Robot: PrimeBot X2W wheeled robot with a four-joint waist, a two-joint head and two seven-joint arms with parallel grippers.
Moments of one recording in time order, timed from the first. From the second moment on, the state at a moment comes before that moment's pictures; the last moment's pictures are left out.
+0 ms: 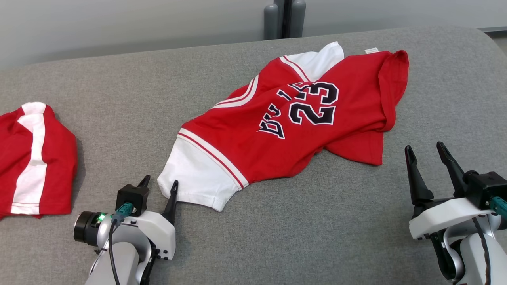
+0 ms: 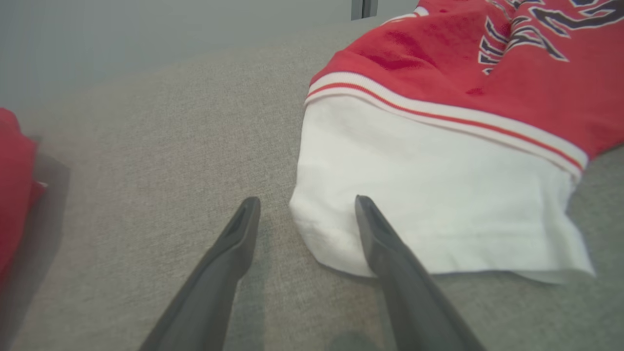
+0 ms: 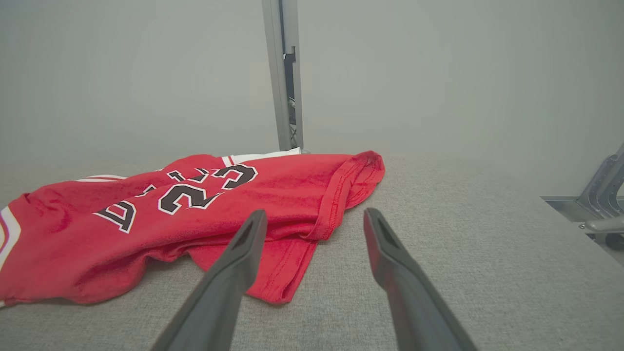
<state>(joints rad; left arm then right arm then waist) -0.40 0.12 -0.28 0.78 -0.18 -0.01 -0.22 -0.26 -0.14 0.04 0.36 0.19 0.13 -0.23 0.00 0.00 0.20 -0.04</state>
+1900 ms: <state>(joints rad) -0.36 0.06 -0.36 0.55 -0.21 -0.05 -0.26 -0.40 -0.06 -0.05 0.83 0.55 0.13 -0.21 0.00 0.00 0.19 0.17</state>
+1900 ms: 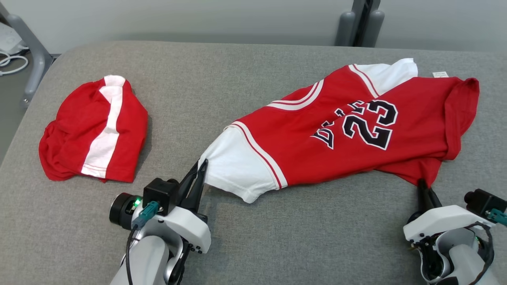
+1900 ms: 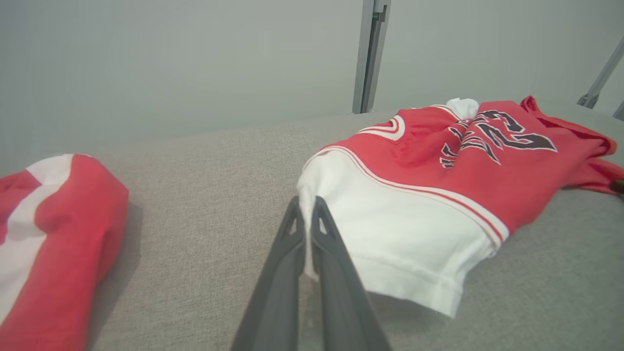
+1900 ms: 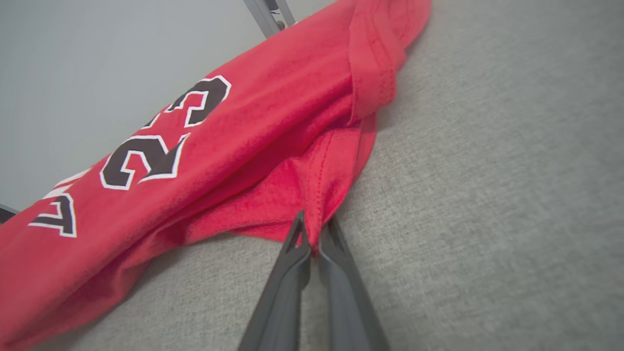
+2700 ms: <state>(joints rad) -0.34 0.06 -0.25 0.19 -0.68 -0.12 -0.09 -0.40 -0.22 -0.07 0.26 0.46 0.13 -0.01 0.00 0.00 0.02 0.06</state>
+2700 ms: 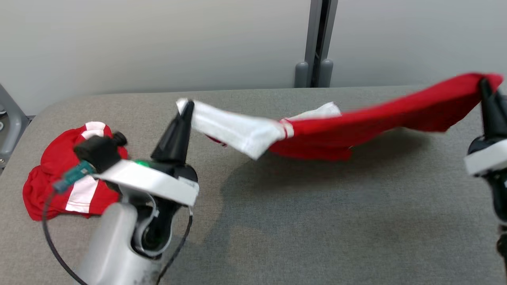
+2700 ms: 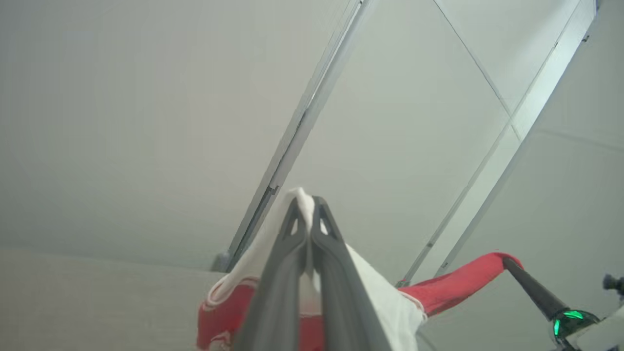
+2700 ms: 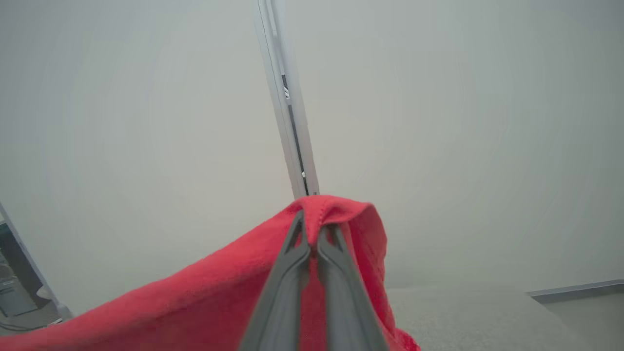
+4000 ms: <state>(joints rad) -1.58 0.05 -0.08 0.58 -1.07 0.11 -0.06 -1.52 -0.18 -0.13 0.72 0.46 0.13 -0.04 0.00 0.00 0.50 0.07</state>
